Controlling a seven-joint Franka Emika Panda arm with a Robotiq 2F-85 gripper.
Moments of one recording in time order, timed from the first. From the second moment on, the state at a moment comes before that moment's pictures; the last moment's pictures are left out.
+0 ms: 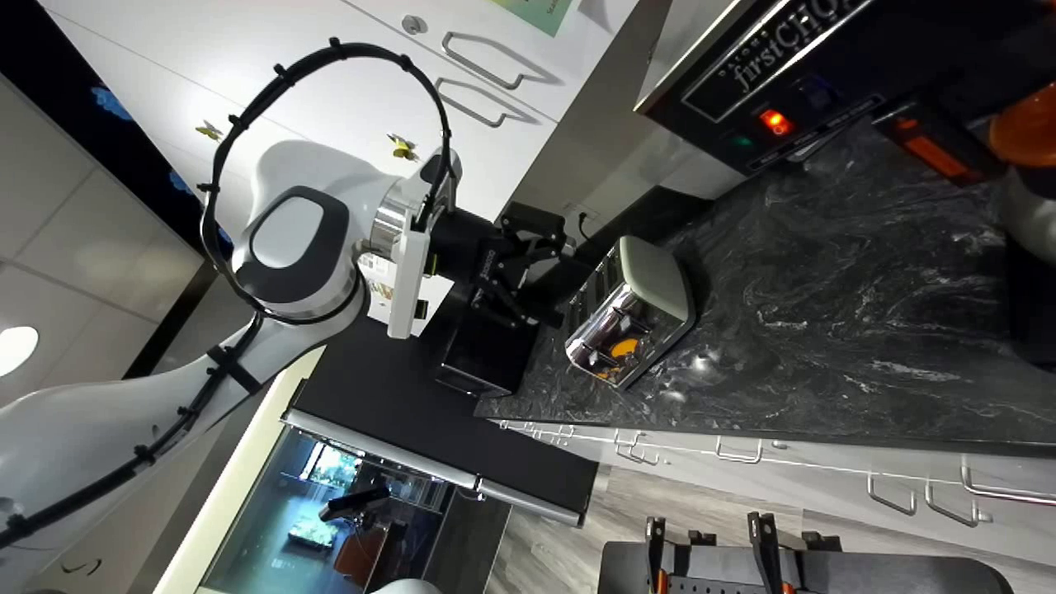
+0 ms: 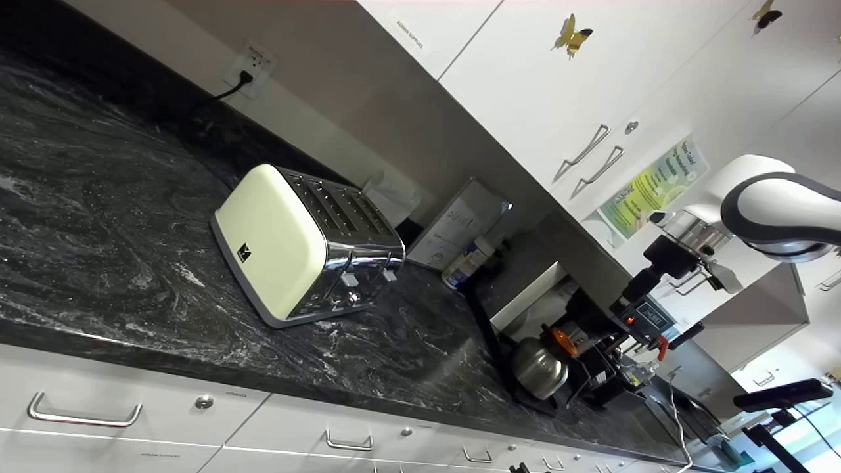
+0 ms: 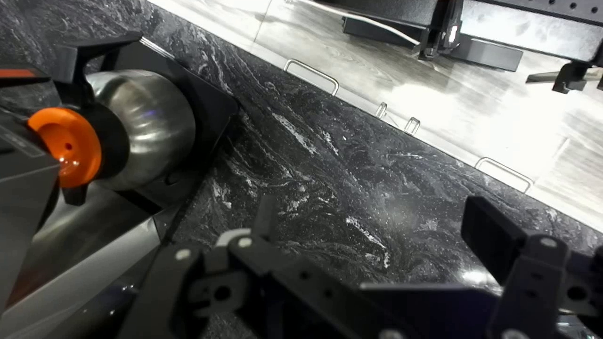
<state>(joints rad) -0.13 -0.54 -0.24 -2.45 -0.31 1.92 -0.44</state>
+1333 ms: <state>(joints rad) 0.10 -0.34 0.03 -2.51 0.02 2.40 -0.15</state>
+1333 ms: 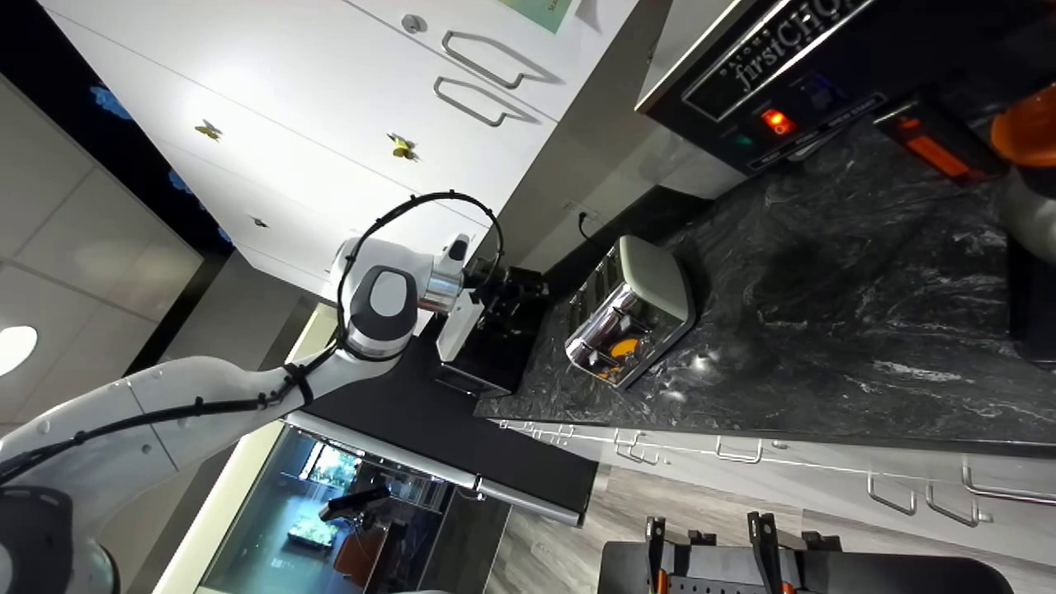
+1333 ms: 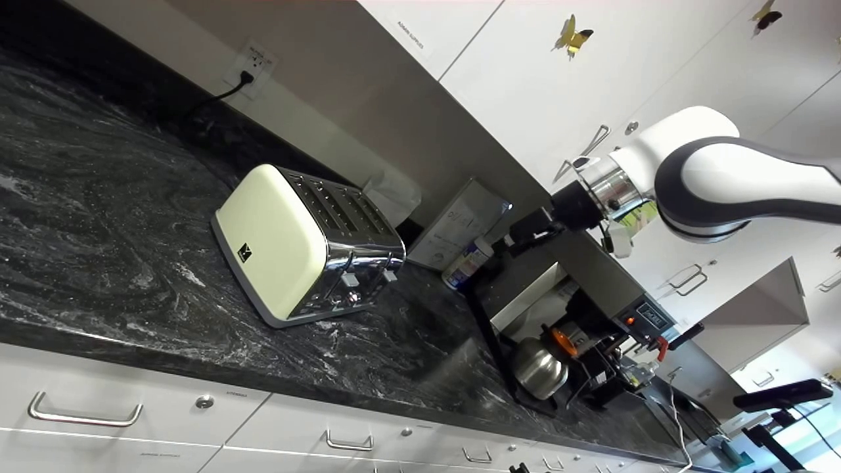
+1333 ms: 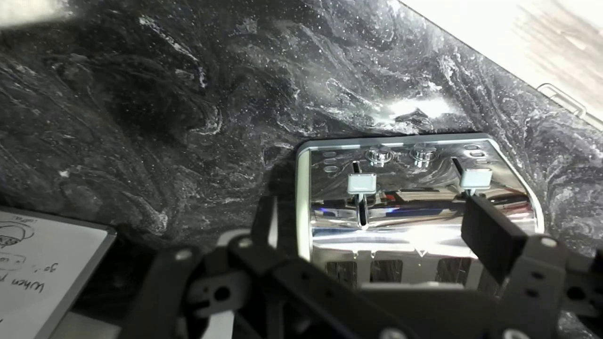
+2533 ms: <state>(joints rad) 0.11 -0.21 0.07 -2.47 -0.03 2.53 -0.05</state>
